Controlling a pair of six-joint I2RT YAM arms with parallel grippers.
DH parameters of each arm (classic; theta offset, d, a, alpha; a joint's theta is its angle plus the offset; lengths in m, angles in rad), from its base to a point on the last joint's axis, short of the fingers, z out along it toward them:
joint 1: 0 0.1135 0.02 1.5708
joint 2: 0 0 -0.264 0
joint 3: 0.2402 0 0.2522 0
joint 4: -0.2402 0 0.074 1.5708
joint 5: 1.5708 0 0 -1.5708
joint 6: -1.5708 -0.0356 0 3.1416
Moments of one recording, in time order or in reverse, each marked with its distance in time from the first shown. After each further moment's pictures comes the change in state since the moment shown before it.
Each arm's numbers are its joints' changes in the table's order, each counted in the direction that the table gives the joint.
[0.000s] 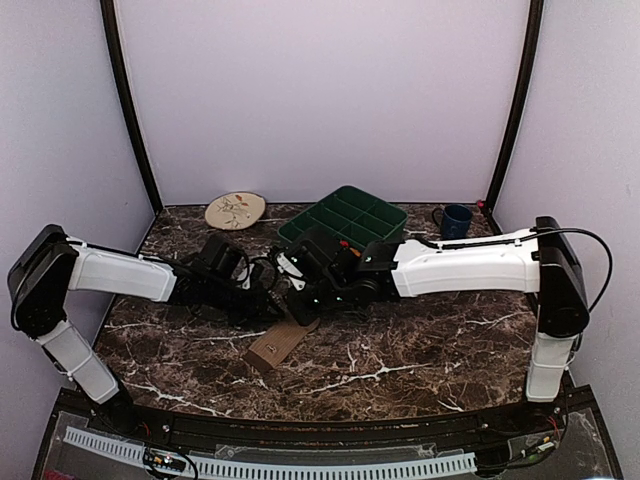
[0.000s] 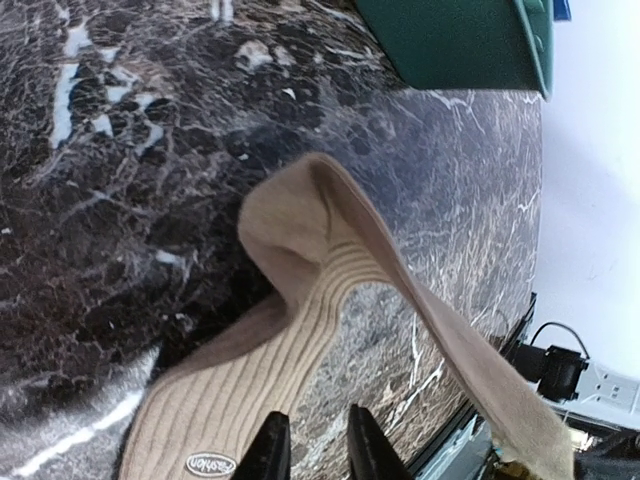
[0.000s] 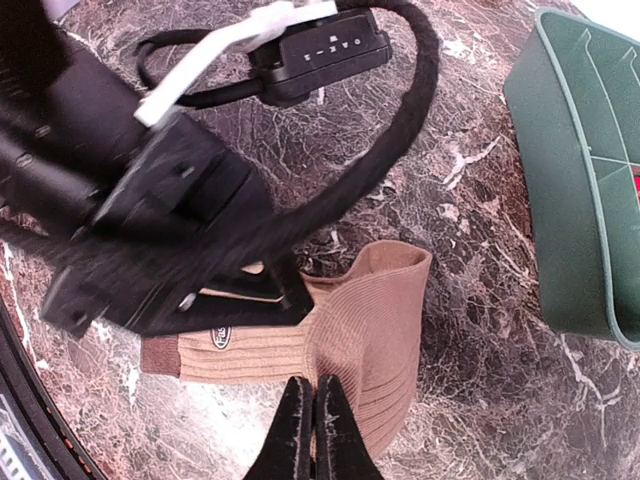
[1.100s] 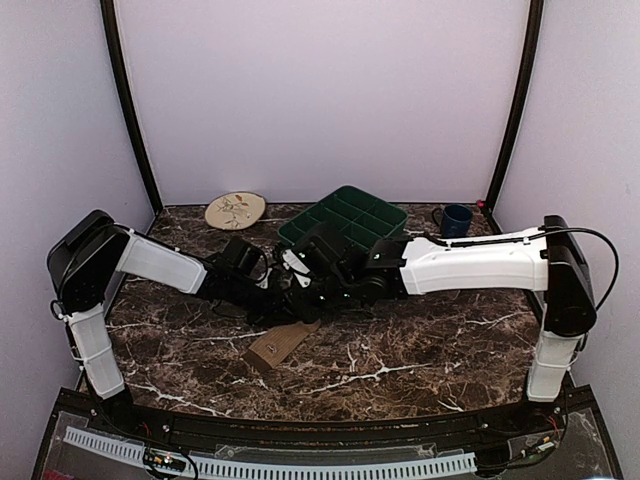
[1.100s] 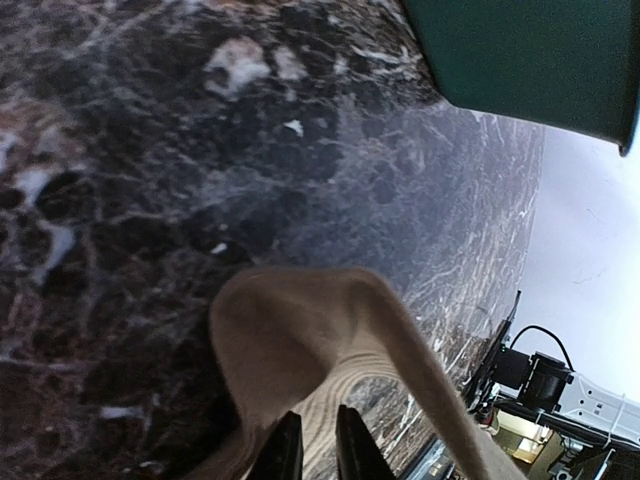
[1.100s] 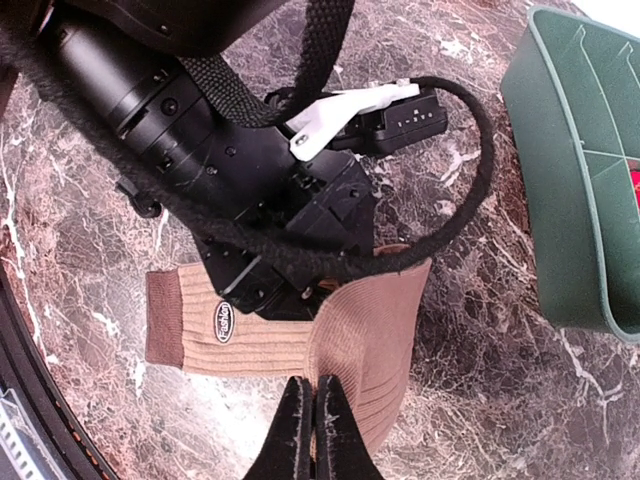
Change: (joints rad) left arm 0.036 -0.270 0.140 0.090 0.138 0.034; right arm -0.015 0.037 -0.036 0.015 -0.031 -0.008
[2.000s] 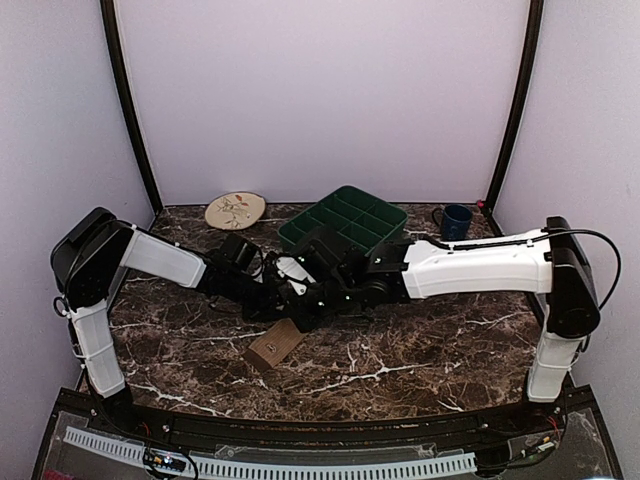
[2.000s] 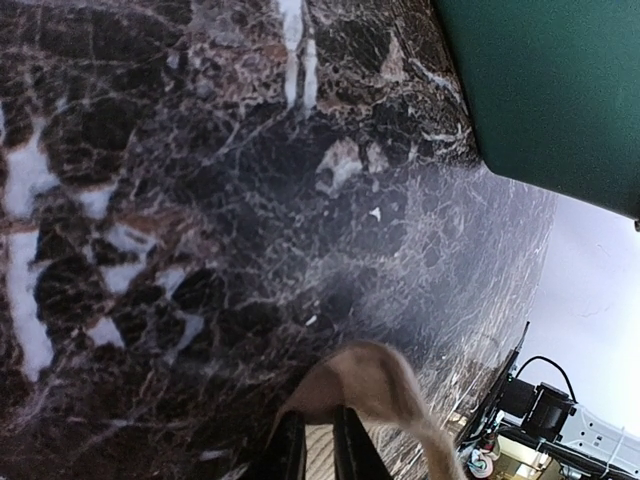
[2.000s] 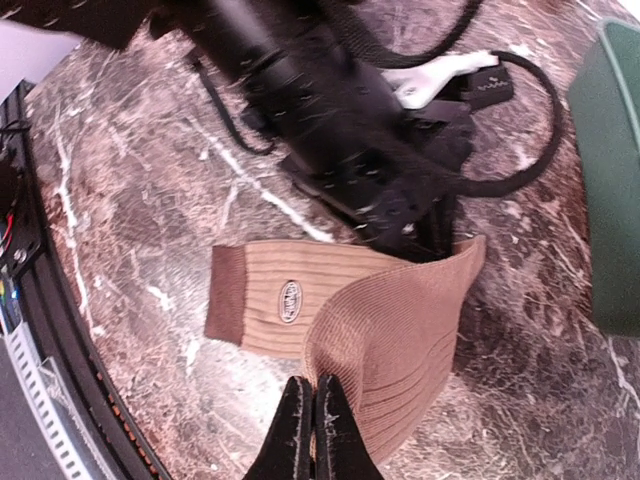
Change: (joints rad) left arm 0.047 -0.035 0.034 -0.041 -0.035 -0.016; right arm 0.023 0.016 -0.015 0.014 -0.117 0.002
